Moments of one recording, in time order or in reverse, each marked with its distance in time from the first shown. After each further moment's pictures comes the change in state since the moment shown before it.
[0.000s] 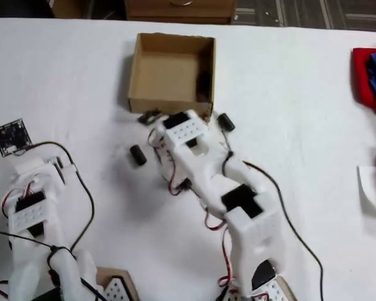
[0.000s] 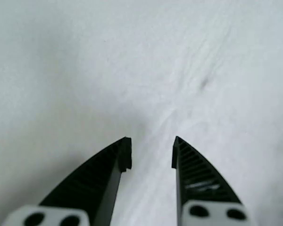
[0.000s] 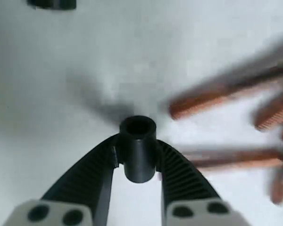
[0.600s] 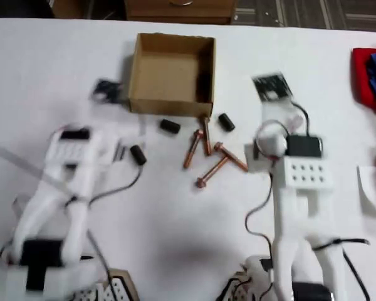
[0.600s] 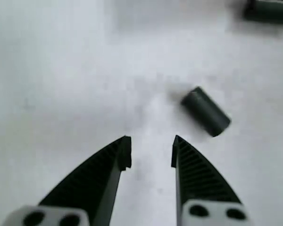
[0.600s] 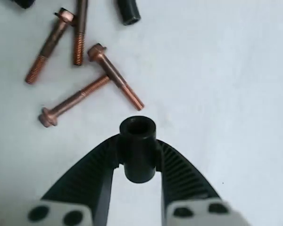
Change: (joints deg) left arm 31.0 26.9 -39.9 37.2 -13.1; right arm 32.3 -50.4 32.9 -7.6 2.7
